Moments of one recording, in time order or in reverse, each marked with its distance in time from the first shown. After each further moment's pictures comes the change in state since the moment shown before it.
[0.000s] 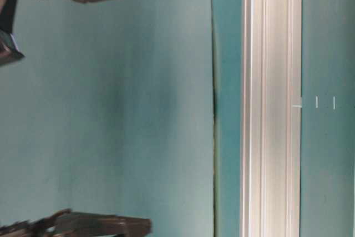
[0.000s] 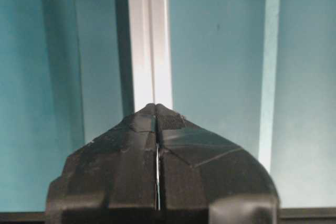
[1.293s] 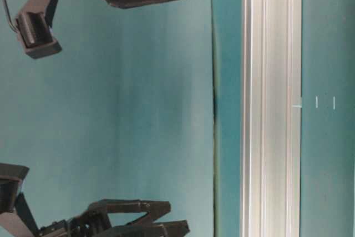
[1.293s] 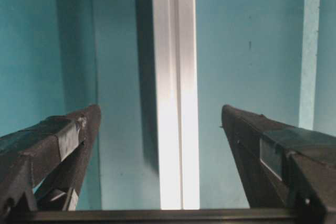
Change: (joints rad) left arm 0.051 -0.015 0.150 0.002 -0.252 0.041; right arm -0.043 -0.021 0.158 -0.011 -0.199 -0.064
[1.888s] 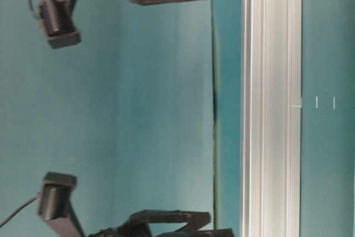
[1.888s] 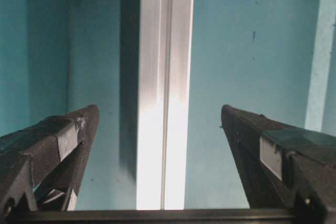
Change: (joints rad) left arm -0.002 0.057 0.120 -0.002 -0.149 -0.064; right arm 0.005 0.012 0.109 0.002 -0.152 0.000
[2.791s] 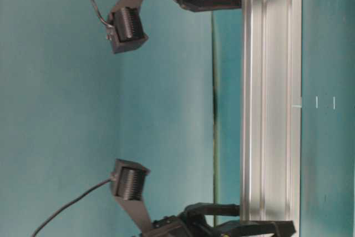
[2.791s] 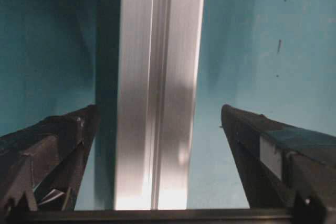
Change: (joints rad) left arm 0.000 0.183 0.049 0.000 -0.184 -0.031; right arm 0.002 0.147 0.089 0.006 -0.261 -0.003
